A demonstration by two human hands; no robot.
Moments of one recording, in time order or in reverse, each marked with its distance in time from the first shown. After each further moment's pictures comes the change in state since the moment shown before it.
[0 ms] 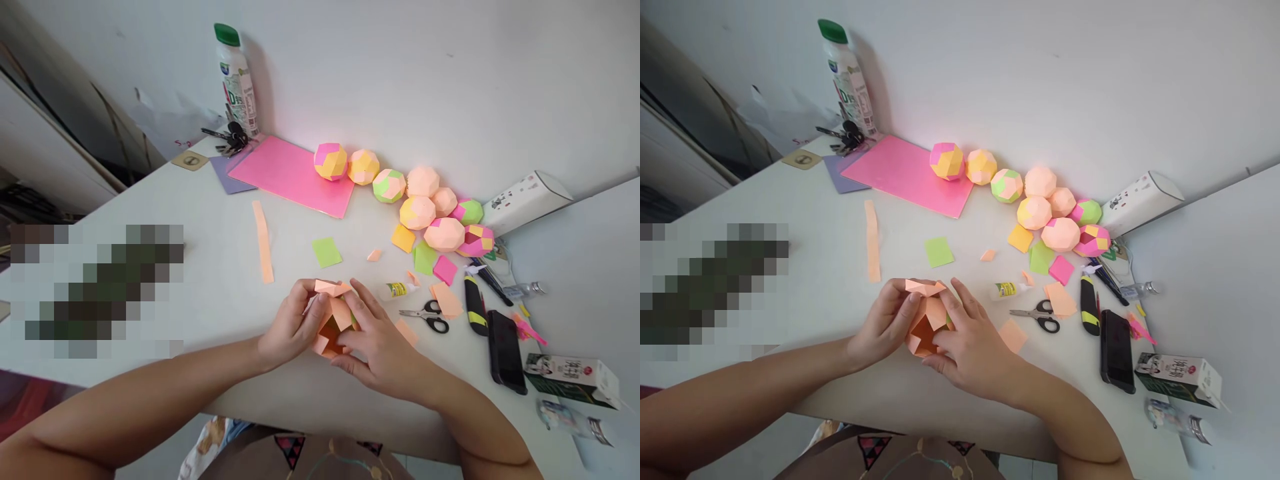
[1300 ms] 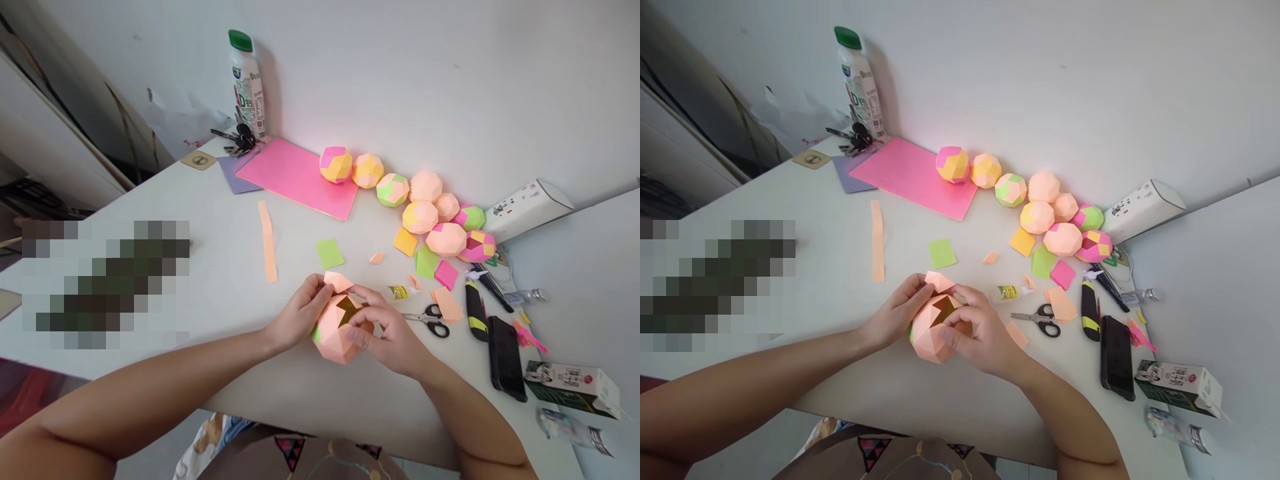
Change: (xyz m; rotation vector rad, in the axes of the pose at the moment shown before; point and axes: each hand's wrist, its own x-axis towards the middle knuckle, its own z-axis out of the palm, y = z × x) left_hand 0.016 0.002 0.000 -0.237 -0.014 -0.548; right_hand 0.004 0.013 -0.005 0.564 0.178 0.260
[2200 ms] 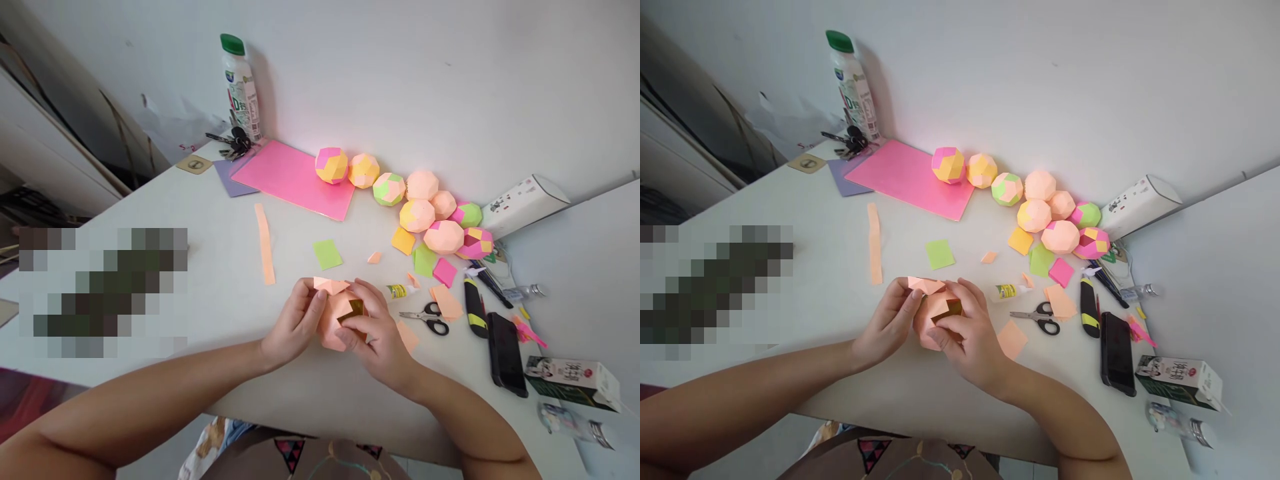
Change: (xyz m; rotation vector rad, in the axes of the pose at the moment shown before) left_hand -0.011 -0.011 0.003 0.048 0.046 0.355; right_hand -0.001 0.008 0.025 -0.251 0.237 -0.248
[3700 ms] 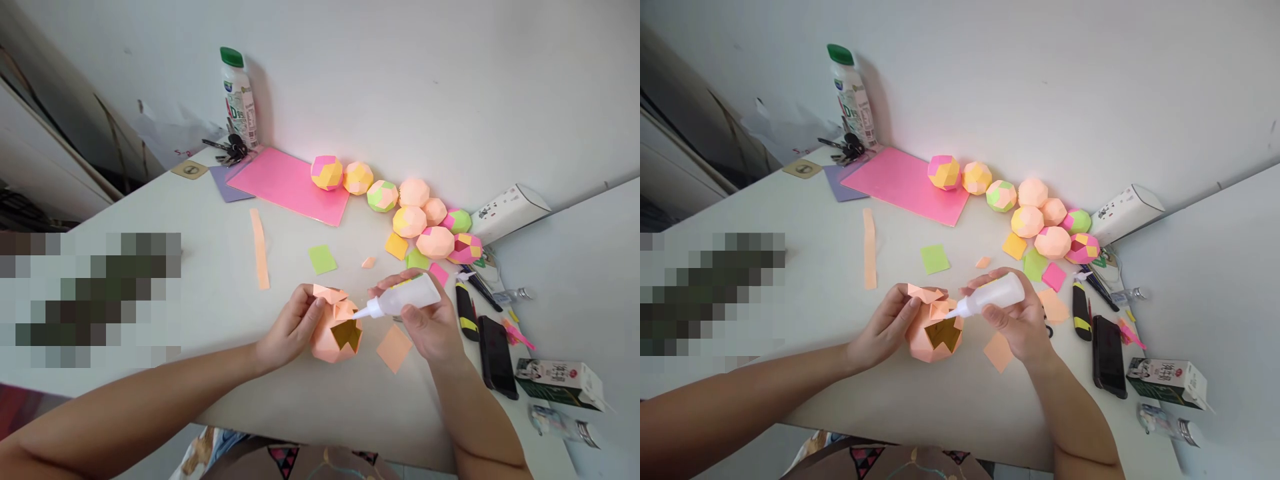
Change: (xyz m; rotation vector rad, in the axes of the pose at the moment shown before) left_hand 0.002 -0.002 -0.001 -0.050 -0.142 -0.011; right_hand 0.011 0.004 -0.063 0.934 0.155 0.105
